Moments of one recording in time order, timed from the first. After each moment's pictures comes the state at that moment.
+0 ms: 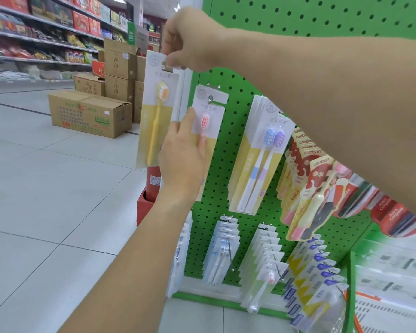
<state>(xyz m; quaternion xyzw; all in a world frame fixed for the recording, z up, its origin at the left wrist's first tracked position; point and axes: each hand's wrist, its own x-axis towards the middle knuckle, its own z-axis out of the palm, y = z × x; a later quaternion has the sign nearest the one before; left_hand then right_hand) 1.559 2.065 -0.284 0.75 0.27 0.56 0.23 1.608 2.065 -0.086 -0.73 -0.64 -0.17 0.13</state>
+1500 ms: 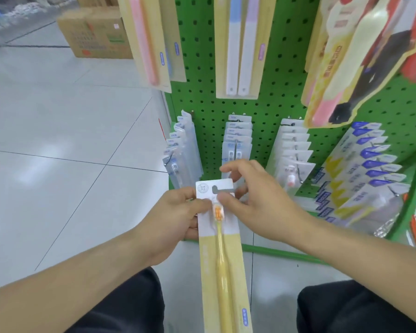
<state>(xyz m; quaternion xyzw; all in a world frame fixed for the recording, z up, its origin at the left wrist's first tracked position) 1.492 1.949 -0.452 0.60 0.36 0.04 0.72 1.639 1.838 -0.464 -0.75 -0.50 0.22 0.37</state>
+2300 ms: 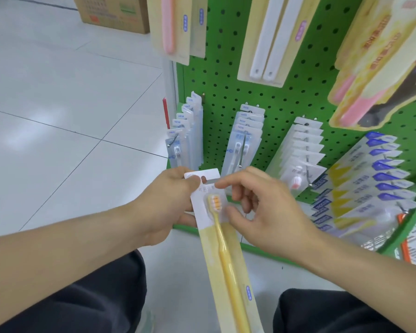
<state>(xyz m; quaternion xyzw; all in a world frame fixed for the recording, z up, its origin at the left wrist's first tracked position) 1.496 1.952 -0.452 0.55 0.41 0.09 0.72 1.639 1.826 -0.476 -0.70 -0.59 0.14 0.37</state>
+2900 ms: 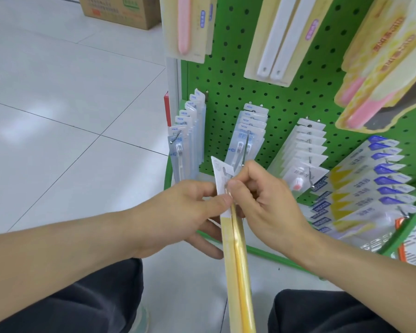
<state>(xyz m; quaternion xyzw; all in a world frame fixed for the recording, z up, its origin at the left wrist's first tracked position) 1.485 1.938 -0.441 0.62 0.28 -0.05 0.73 1.632 1.836 -0.475 -0.70 -0.49 0.22 0.47</state>
